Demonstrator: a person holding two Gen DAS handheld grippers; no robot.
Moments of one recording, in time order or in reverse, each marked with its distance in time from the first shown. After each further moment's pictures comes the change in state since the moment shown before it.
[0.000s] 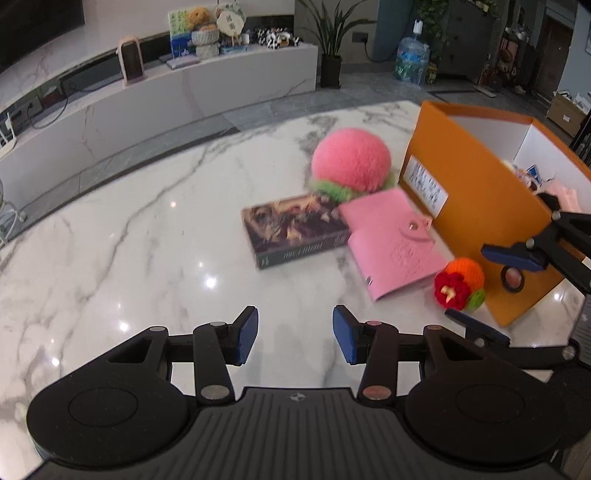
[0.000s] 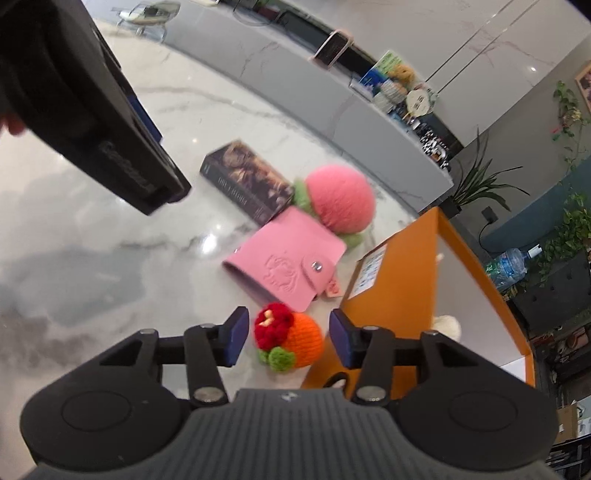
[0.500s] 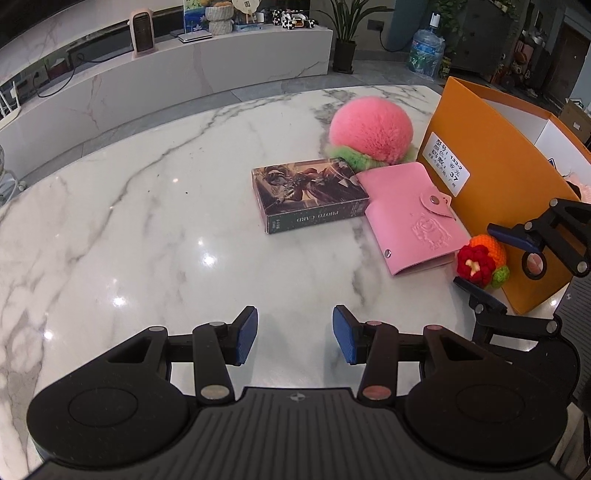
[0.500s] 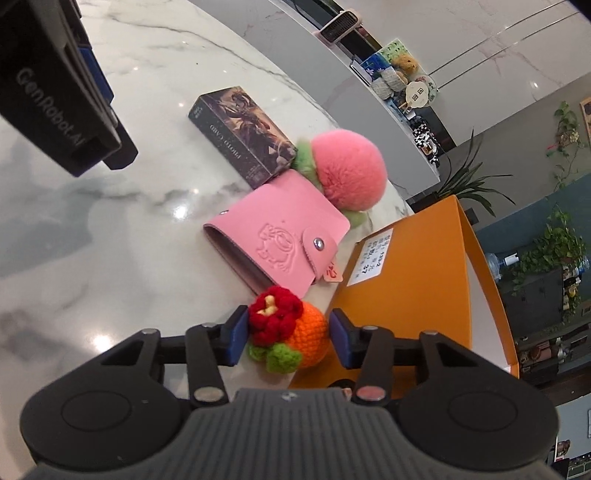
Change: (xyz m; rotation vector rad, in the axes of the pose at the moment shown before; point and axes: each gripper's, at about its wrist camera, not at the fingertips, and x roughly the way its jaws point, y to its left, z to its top) left arm 0.014 0.010 -0.016 -0.057 0.043 -0.007; right arm 0.036 0.010 -0.007 -0.093 0.073 -0.100
